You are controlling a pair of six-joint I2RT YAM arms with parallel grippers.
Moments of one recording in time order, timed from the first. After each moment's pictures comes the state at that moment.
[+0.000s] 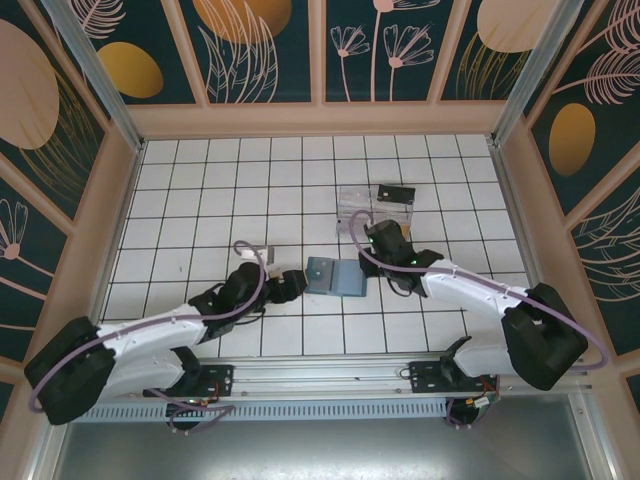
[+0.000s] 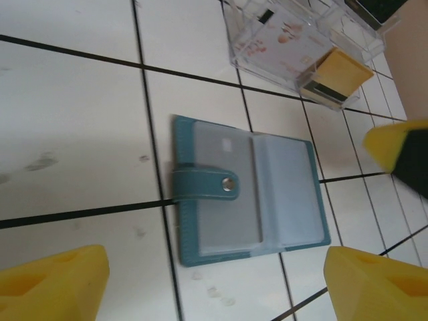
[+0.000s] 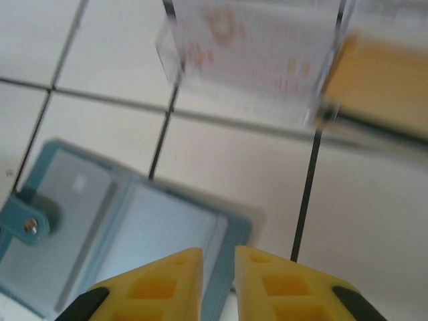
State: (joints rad) left arm -0.85 1.14 0.35 0.21 -0.05 -0.89; right arm 0.69 1.30 0.65 -0.24 0.11 0.42
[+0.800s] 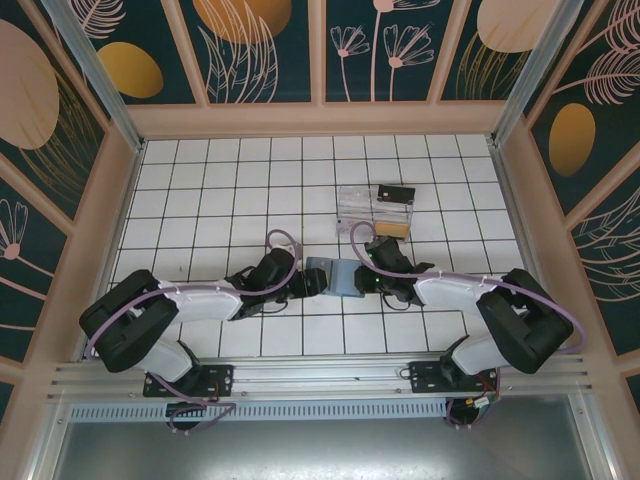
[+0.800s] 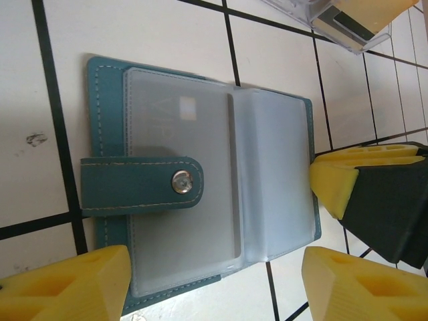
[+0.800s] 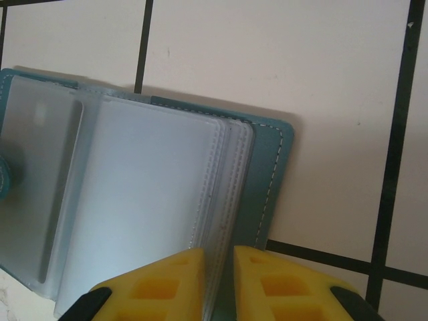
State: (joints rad) left arm -0.85 1.50 0.53 0.28 0.11 -0.92; right arm 0.69 1.41 0.53 -0.06 -0.05 0.58
